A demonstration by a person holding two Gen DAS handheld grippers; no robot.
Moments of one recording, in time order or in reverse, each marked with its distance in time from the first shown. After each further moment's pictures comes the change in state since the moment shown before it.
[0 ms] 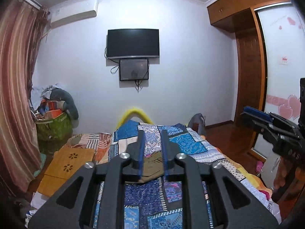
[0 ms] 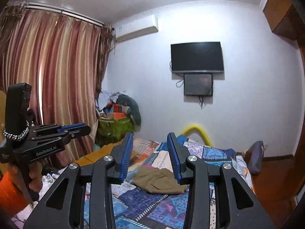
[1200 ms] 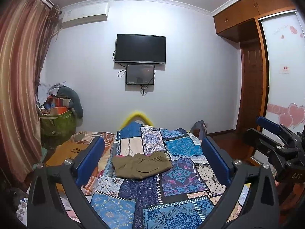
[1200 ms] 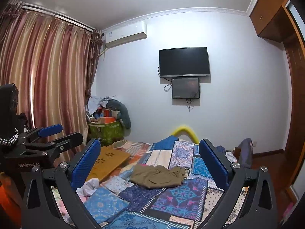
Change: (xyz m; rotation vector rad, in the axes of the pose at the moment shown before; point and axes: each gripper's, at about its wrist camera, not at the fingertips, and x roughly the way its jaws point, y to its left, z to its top) left arm -0.043 0.001 -0.036 -0.054 -0.052 0.035; right arm -0.033 0.026 -0.023 0.015 -0.040 -0.119
